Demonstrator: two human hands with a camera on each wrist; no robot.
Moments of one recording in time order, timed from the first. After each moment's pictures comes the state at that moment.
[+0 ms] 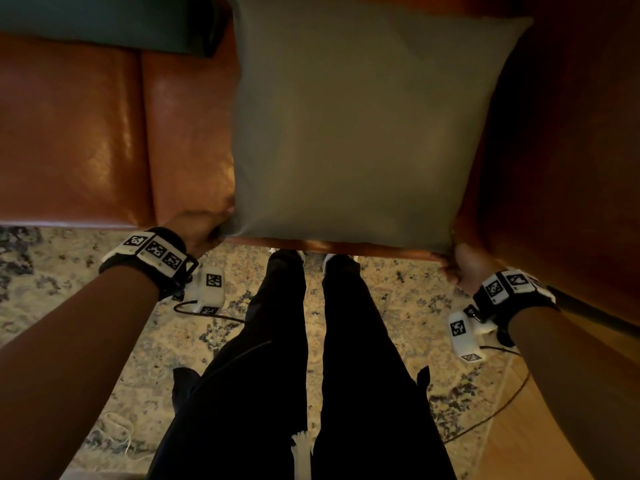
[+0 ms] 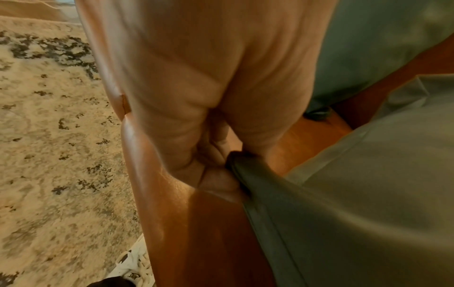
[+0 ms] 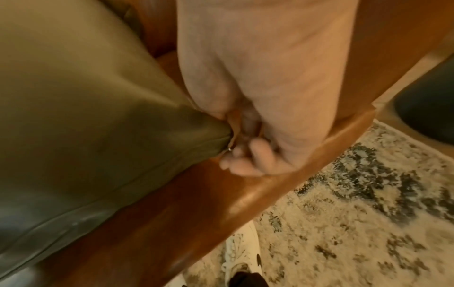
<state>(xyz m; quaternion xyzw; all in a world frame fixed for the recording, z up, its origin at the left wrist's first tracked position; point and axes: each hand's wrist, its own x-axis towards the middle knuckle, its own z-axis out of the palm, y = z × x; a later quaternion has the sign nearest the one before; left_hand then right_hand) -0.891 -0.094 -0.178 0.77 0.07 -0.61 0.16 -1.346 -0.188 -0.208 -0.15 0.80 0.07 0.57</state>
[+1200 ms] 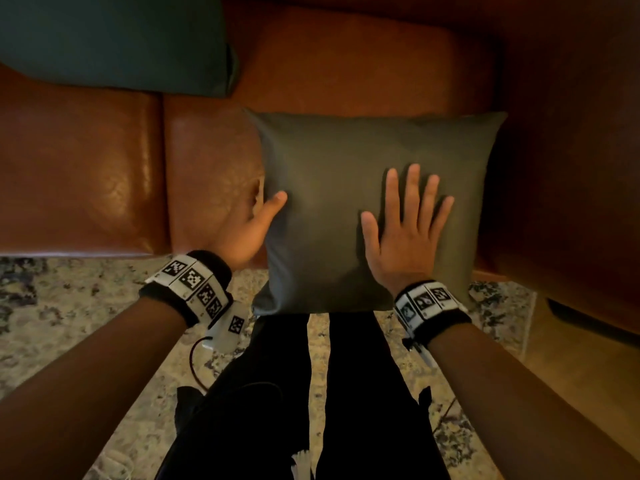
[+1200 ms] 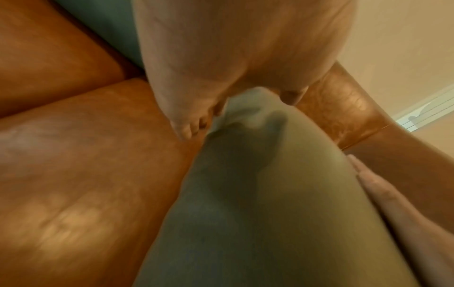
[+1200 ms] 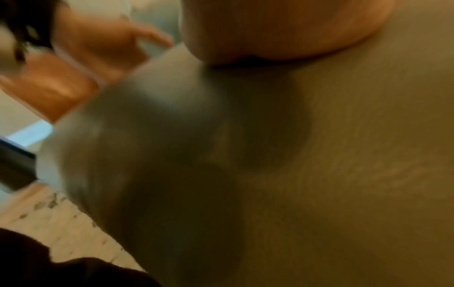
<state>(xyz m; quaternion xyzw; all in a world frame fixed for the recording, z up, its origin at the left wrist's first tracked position) -0.923 -0.146 -0.125 0.72 -0.27 -0.58 0.27 -1.176 -0.183 -0.143 -0.78 0.61 0.03 0.13</state>
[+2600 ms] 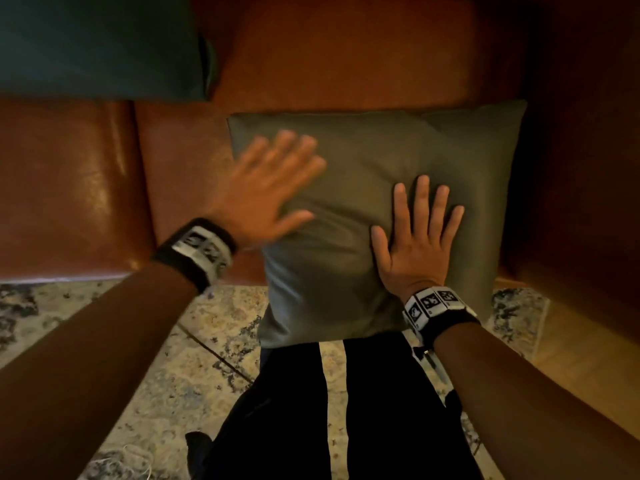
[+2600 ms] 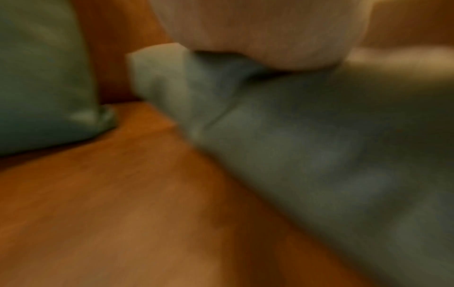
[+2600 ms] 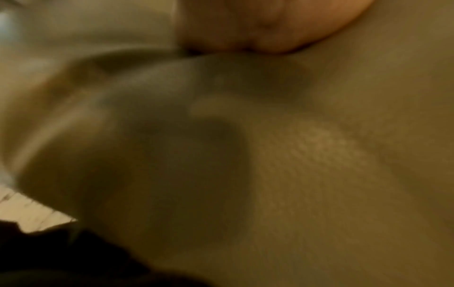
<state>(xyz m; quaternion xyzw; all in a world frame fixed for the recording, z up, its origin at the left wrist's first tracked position) -0.891 -0.223 -0.185 0.55 -0.81 -0.20 -0.08 -1.187 -0.196 -0.222 -0.78 0.61 0.04 0.11</state>
